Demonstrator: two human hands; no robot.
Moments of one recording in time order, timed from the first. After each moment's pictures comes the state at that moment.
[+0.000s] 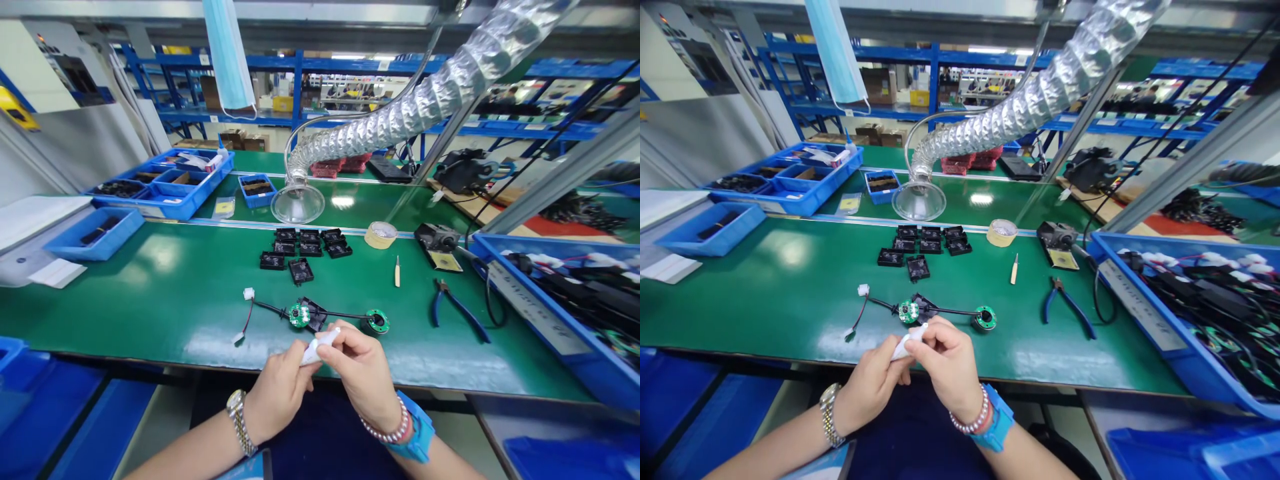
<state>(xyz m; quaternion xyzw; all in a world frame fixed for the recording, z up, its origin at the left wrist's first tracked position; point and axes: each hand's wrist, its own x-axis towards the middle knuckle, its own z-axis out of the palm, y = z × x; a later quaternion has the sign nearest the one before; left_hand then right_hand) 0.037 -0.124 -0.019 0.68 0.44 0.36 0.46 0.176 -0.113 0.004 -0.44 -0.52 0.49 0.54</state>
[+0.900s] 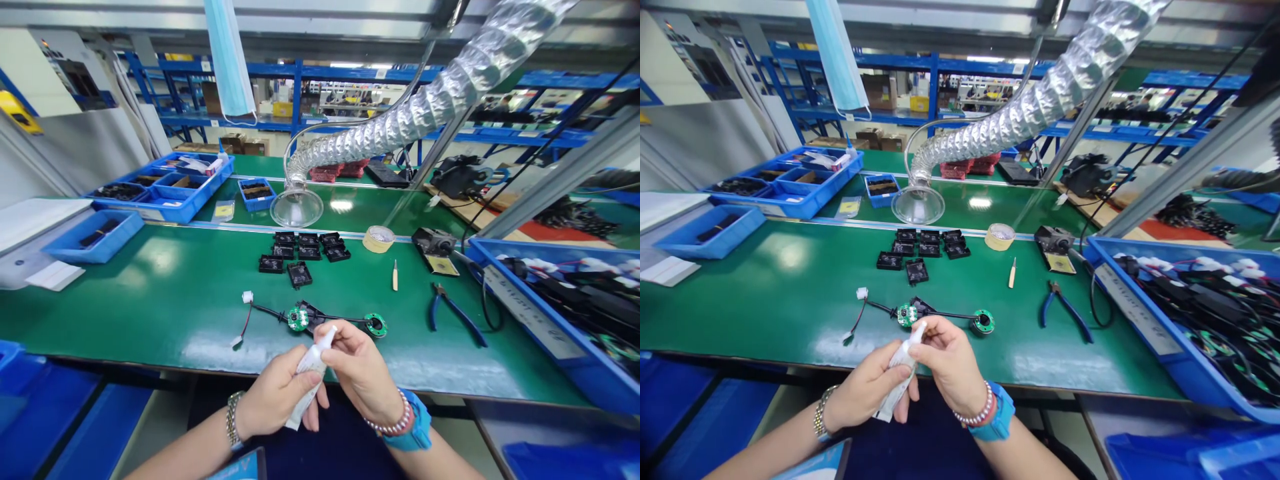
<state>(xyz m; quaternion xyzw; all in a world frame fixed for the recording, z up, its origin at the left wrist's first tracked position) 0.036 -0.119 -0.017 0.50 0.31 0.32 0.74 0.181 -0.108 0.010 -0.34 -0.38 0.68 0.54</state>
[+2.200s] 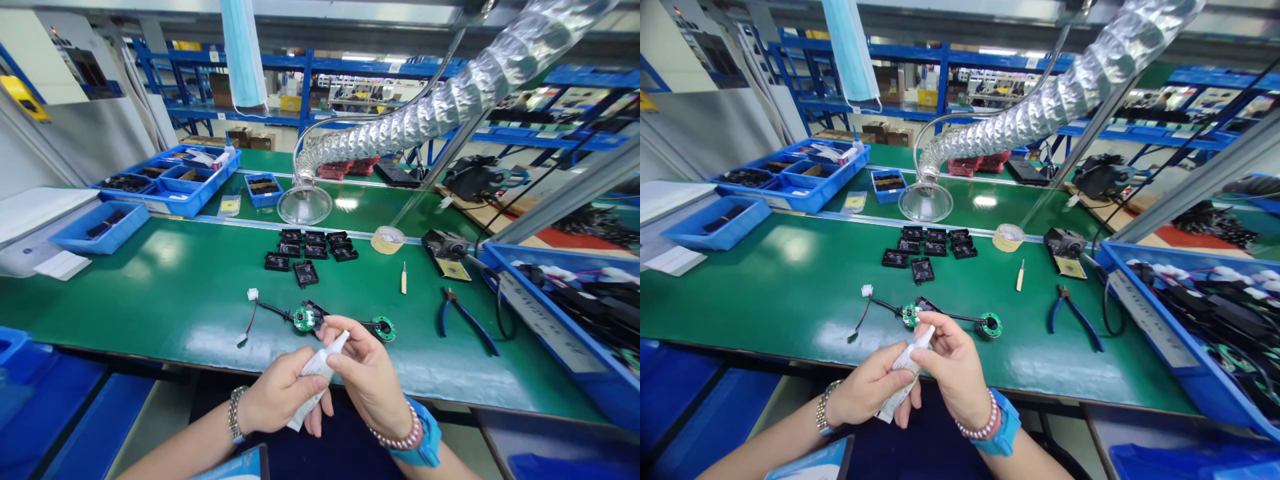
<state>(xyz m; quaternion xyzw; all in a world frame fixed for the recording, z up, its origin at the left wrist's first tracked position) 0.031 -0.116 -0.019 0.48 0.29 0.32 0.77 0.177 -0.109 0.012 -0.34 -0.41 0.63 0.56</state>
